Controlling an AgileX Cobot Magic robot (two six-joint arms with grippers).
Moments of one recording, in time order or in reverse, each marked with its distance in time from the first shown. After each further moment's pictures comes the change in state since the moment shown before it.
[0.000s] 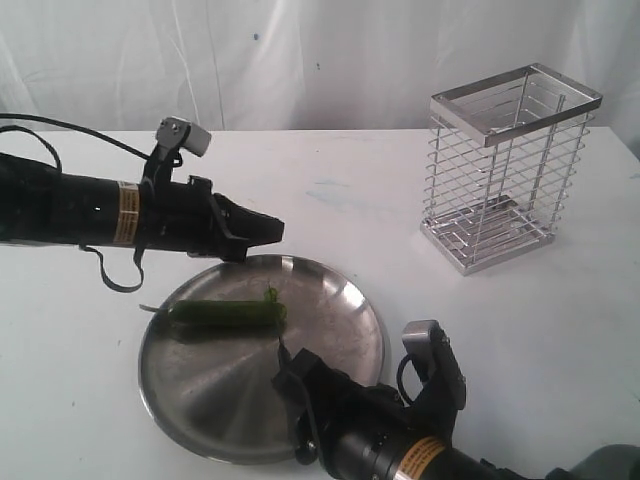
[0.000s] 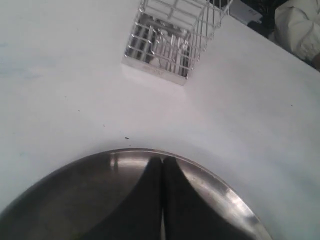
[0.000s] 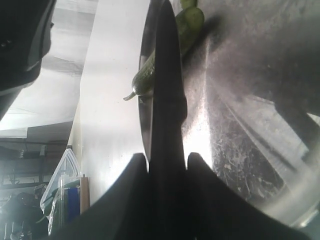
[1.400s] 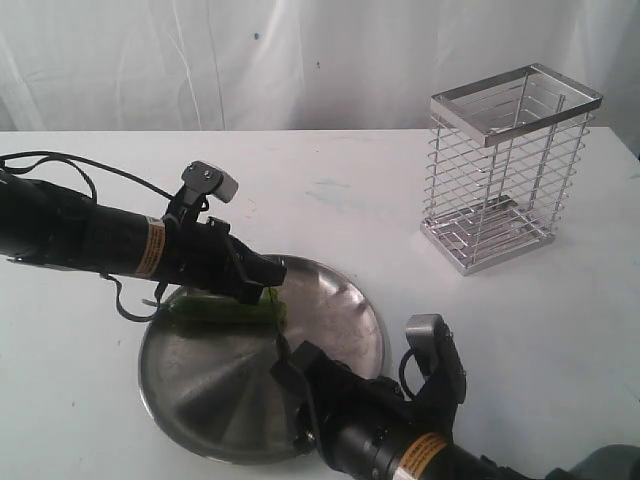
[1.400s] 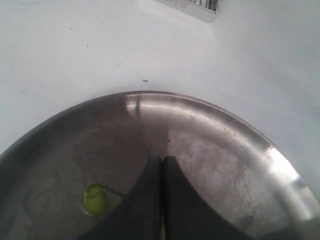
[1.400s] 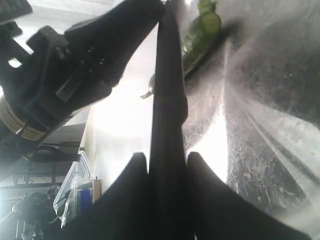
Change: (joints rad) left arm -0.040 0.074 0.001 0.053 0.126 -0.002; right arm 0.000 0.000 0.000 0.009 -0.051 -0.012
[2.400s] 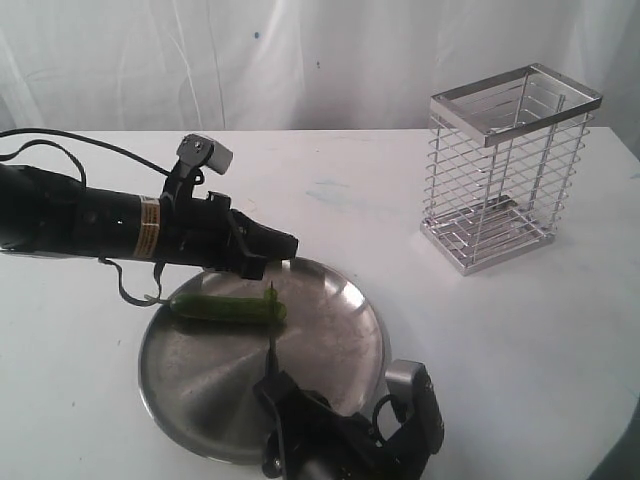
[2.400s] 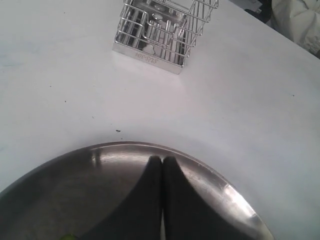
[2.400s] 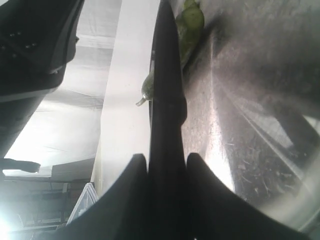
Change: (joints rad) left arm 0.000 -0.049 0.000 -0.080 -0.093 0.025; right arm 0.207 0.170 -0.087 0.329 -0.131 0.050
